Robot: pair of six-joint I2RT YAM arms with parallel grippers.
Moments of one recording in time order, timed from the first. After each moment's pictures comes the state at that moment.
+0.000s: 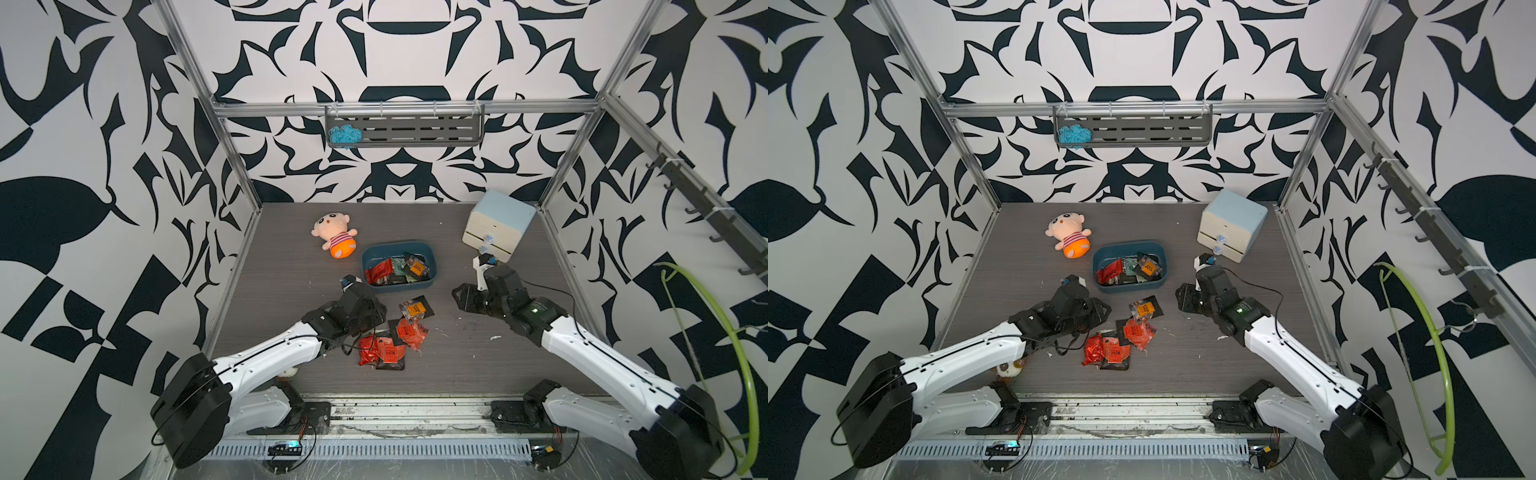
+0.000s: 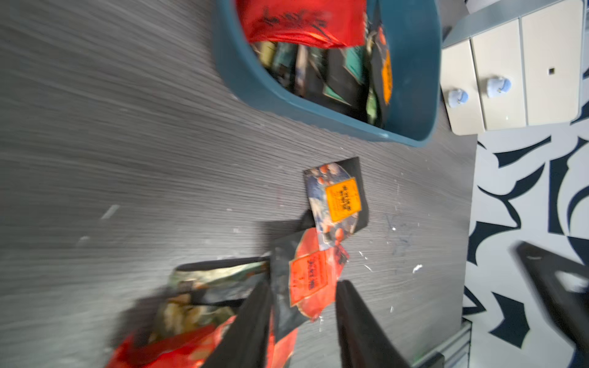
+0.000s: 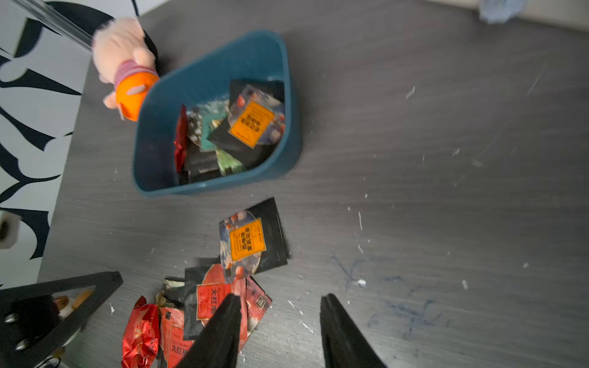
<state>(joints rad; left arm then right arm) -0.82 1.21 0.66 -0.22 -0.03 -1.10 0.53 1.07 0.68 -0.41 -0.07 0.66</state>
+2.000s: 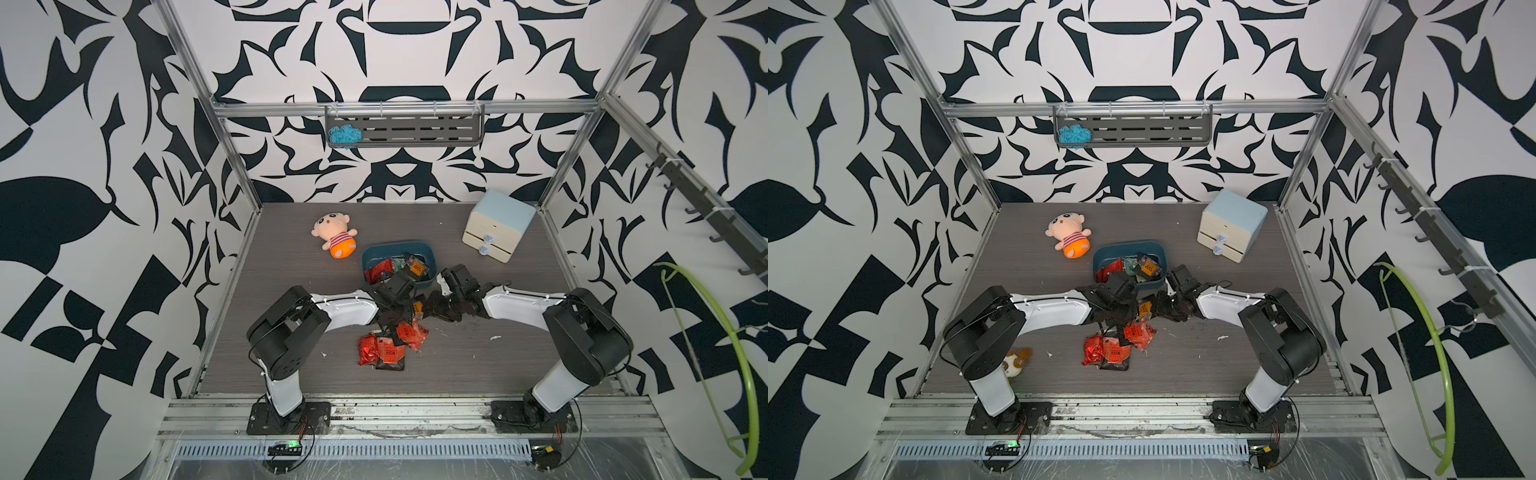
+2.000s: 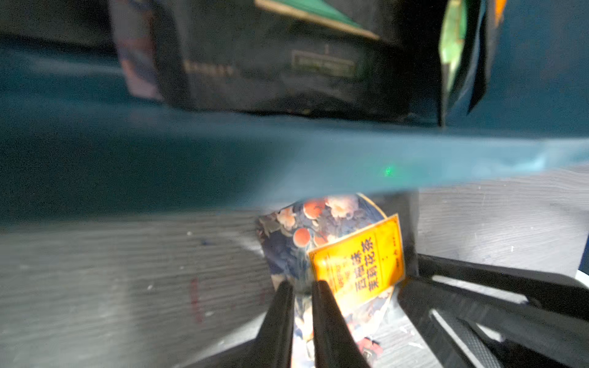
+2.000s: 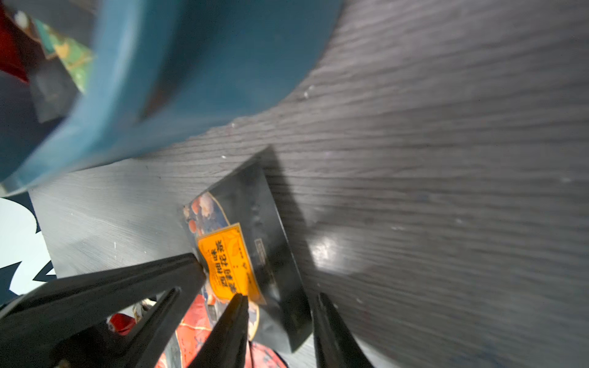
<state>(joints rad) -0.86 1.78 0.97 -0.21 0.03 -1.03 0.57 1.65 0.80 -0.18 -0.32 0.78</state>
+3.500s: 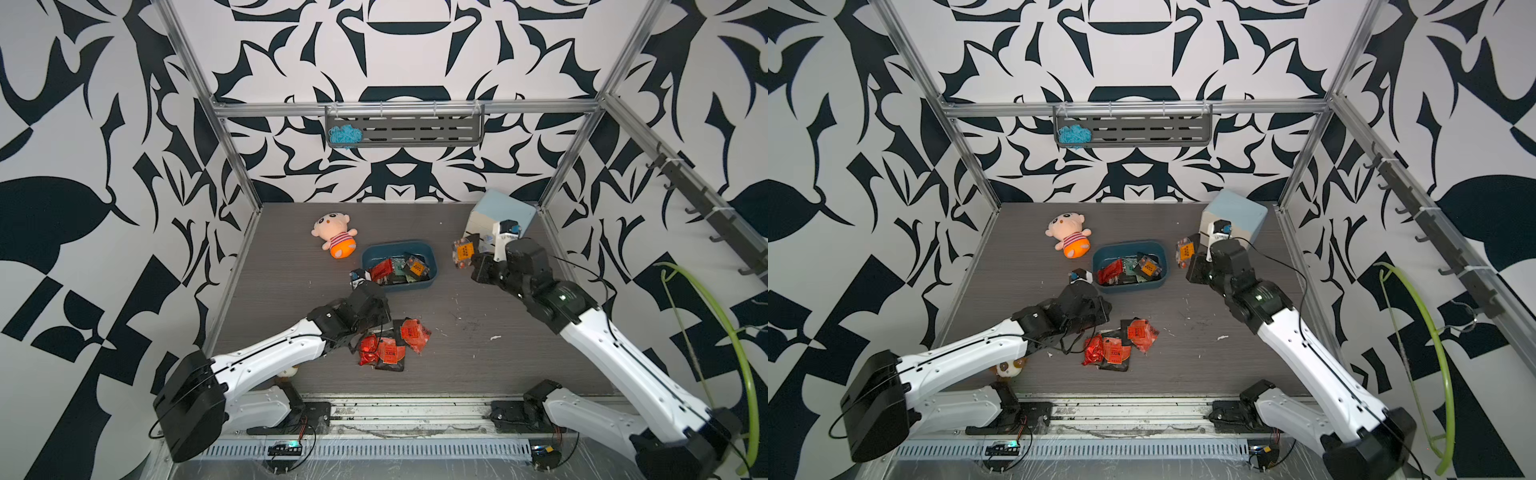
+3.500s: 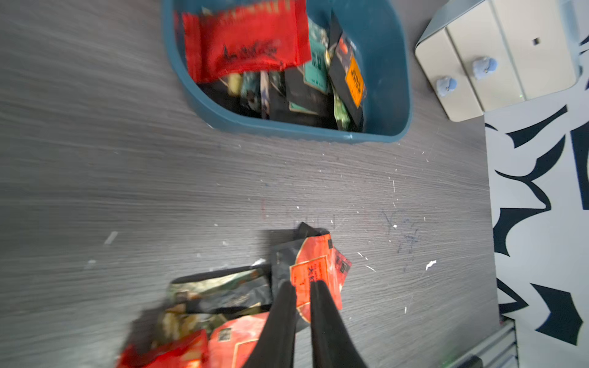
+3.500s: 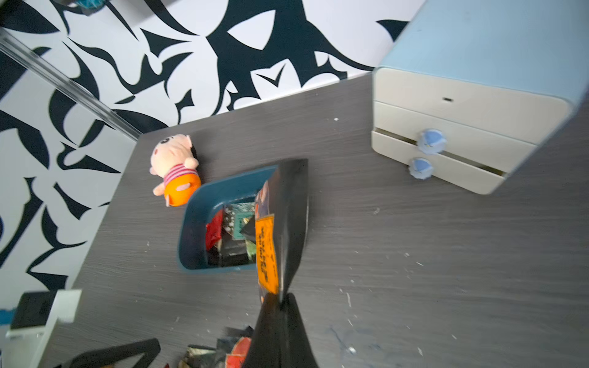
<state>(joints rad) -0.89 1.14 0.70 -0.32 -0.18 -0.99 0.49 1.11 1.05 -0.49 0.05 0.55</state>
